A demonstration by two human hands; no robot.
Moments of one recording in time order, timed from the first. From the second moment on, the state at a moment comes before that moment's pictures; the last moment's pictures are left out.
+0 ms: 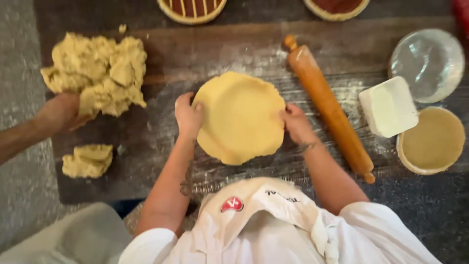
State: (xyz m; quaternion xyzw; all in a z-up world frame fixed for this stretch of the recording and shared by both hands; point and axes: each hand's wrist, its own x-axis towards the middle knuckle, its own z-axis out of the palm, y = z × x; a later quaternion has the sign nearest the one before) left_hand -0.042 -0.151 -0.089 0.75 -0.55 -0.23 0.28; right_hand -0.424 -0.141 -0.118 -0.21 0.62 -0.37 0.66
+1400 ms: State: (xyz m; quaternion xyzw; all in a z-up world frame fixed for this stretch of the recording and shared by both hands) left_hand -0.121 -0.009 -0.057 0.59 -0.01 -0.67 0.44; right_hand -0.411 -0.095 -0.043 -0.64 0.71 -0.13 0.25
